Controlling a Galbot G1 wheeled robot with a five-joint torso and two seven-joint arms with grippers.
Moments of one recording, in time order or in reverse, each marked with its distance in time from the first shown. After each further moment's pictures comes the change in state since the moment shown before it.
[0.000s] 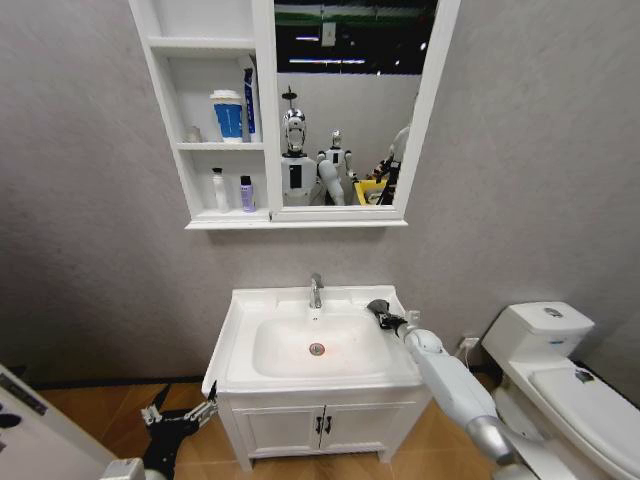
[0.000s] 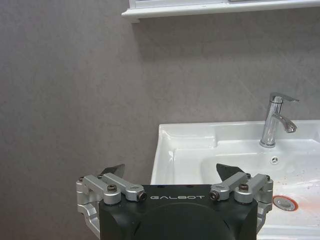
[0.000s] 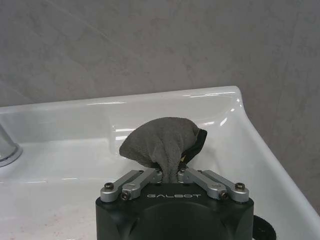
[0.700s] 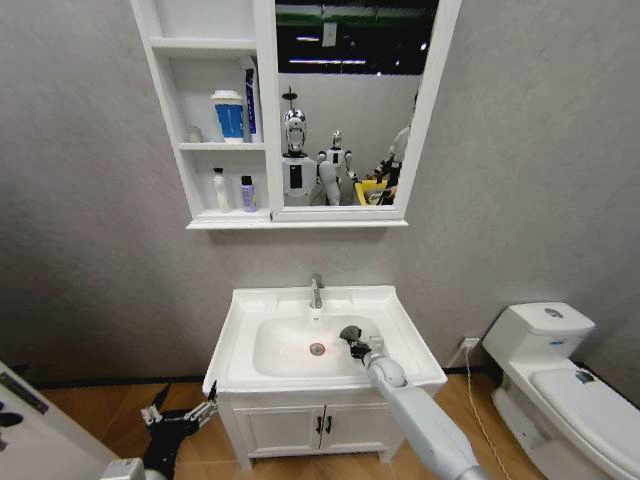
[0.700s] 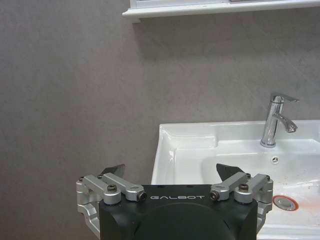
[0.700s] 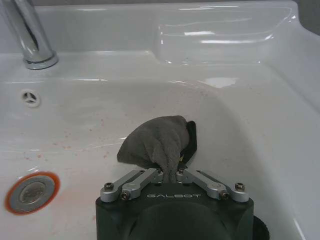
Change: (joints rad) left arm 0.000 0.000 0.000 0.000 0.000 0.000 0.000; right arm -0.134 0.087 -0.112 0.086 -0.022 -0.070 0.260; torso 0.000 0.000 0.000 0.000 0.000
